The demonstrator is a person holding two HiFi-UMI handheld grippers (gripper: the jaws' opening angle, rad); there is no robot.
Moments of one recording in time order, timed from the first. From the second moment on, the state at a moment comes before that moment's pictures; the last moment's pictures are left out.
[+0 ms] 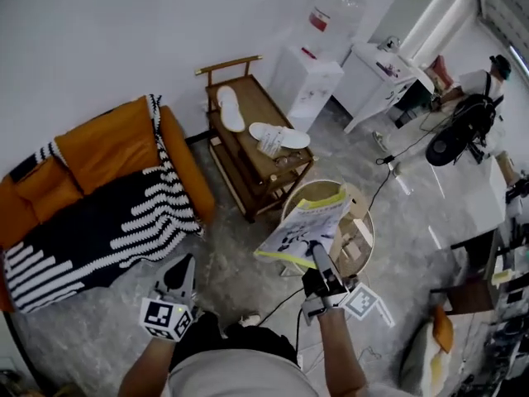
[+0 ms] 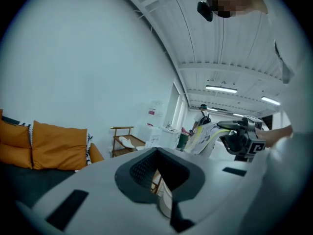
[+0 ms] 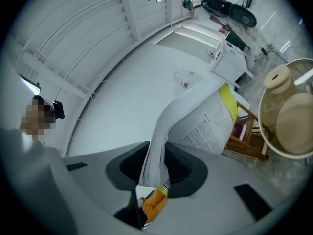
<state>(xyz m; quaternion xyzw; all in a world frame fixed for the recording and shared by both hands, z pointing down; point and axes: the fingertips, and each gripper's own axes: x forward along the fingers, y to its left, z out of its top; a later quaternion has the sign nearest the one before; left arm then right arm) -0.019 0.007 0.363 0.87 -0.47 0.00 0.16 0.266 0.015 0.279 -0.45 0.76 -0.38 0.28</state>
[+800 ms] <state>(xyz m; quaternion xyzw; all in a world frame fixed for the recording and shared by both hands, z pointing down) 0.330 0.077 0.340 0.98 -0.18 0.07 0.11 0.486 0.212 0.317 -0.61 0.63 -0.32 0.36</state>
